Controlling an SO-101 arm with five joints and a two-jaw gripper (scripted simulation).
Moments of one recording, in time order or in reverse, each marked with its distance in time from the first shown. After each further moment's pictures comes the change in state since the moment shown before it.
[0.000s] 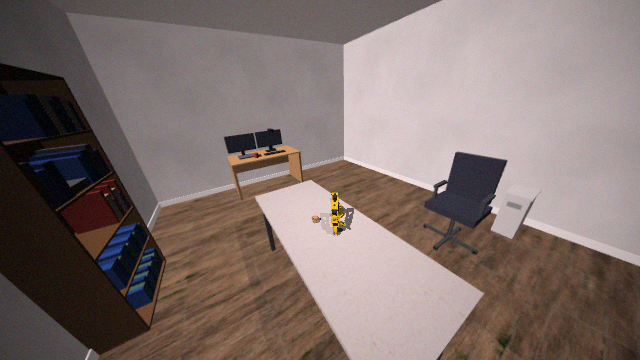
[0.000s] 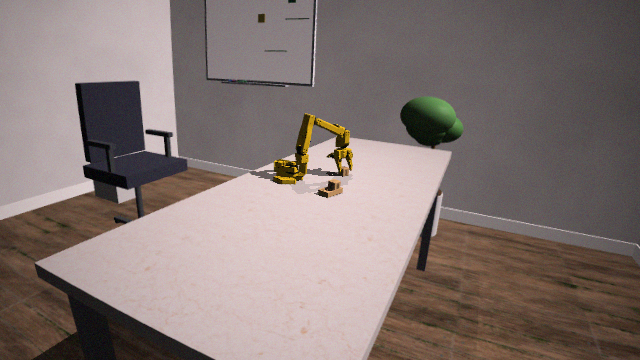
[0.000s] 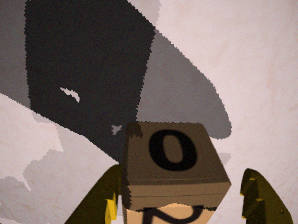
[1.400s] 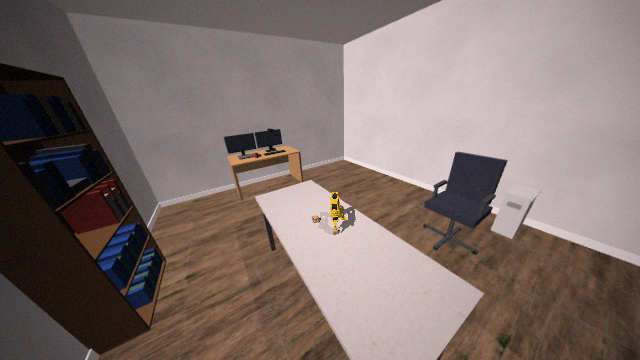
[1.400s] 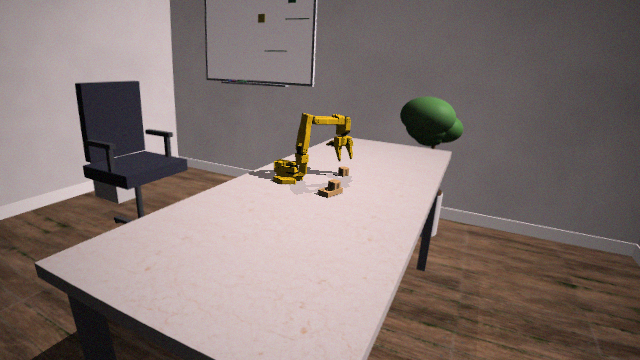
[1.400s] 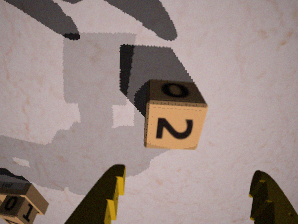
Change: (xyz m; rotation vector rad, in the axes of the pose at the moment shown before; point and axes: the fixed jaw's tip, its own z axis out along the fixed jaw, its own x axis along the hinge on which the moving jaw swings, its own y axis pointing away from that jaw) arm -0.001 0.006 -0.050 -0.050 -0.007 0.000
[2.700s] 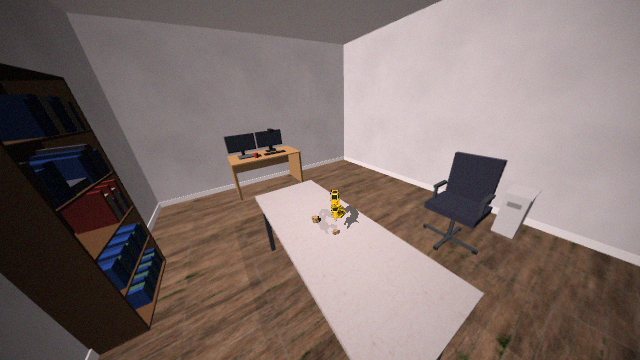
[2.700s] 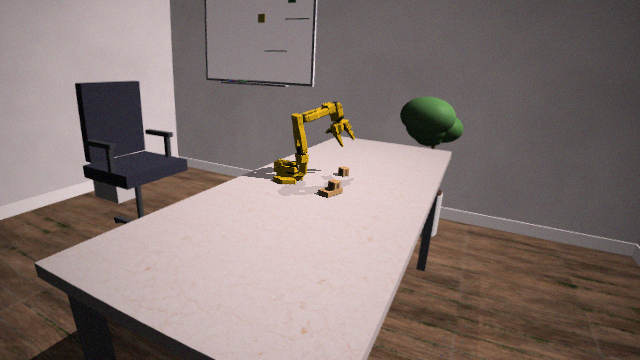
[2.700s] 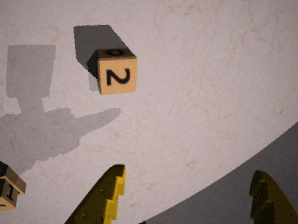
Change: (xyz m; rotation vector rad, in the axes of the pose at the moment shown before) arm 0.001 -0.007 -0.059 0.333 0.047 0.000
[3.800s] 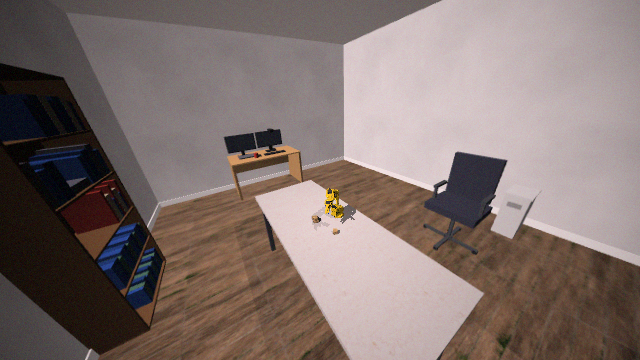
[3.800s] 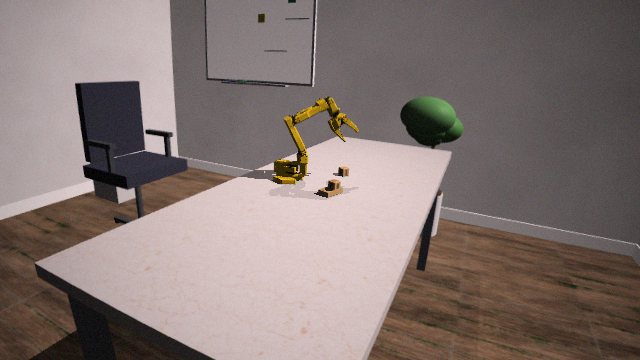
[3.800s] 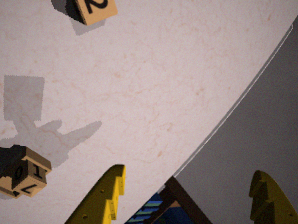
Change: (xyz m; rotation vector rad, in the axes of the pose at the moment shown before) arm 0.047 0.018 -0.036 0.175 0.124 0.313
